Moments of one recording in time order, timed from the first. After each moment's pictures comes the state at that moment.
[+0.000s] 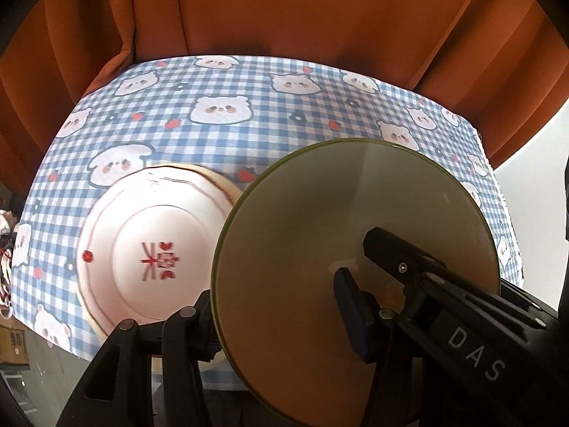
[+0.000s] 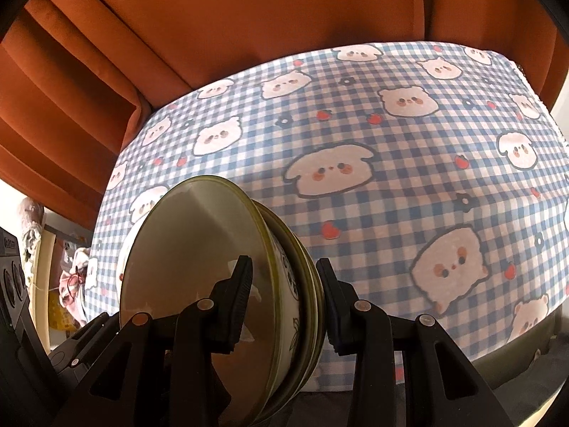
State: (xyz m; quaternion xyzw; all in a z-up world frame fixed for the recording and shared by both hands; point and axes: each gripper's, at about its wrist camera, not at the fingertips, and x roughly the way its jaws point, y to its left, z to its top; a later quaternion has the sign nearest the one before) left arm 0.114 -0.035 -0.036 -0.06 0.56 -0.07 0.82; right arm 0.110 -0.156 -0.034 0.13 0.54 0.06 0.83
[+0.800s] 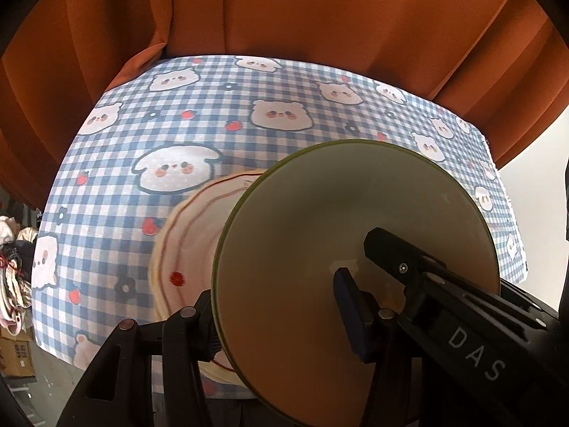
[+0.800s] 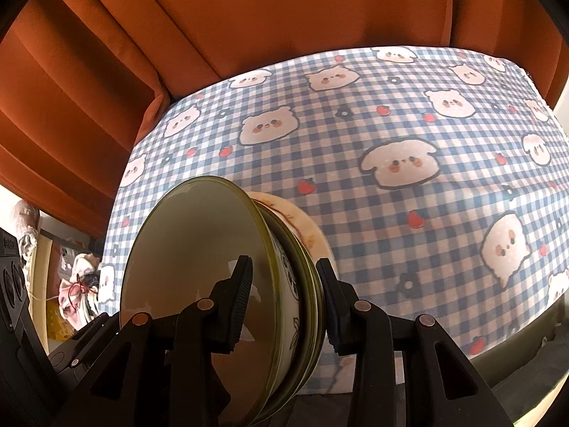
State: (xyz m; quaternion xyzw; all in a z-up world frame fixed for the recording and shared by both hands) left arm 0.120 0.072 -0.038 -0.06 0.56 -0.08 0.82; right arm 0.120 -0.046 -0.035 0.13 0.54 0.05 0.83
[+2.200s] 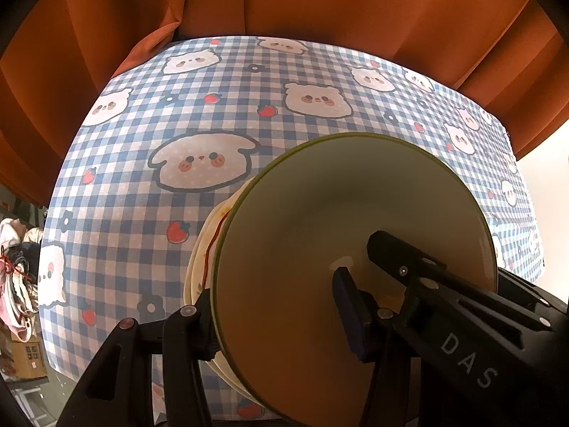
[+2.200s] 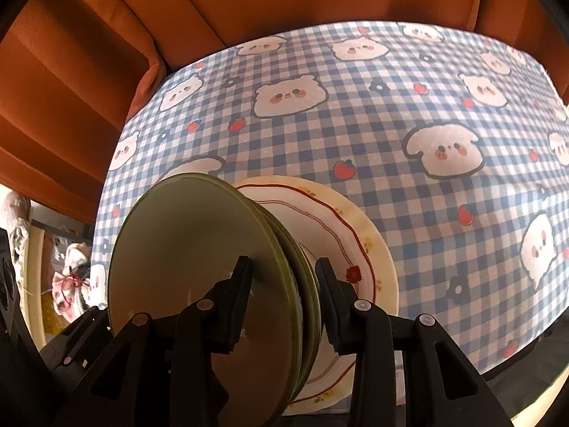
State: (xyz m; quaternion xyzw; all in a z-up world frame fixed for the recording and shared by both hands) left arm 0.147 0.107 -0.070 -0.05 0.59 -0.07 0.80; right arm 0.153 -0.006 -0.071 0.11 0.57 0.05 0.81
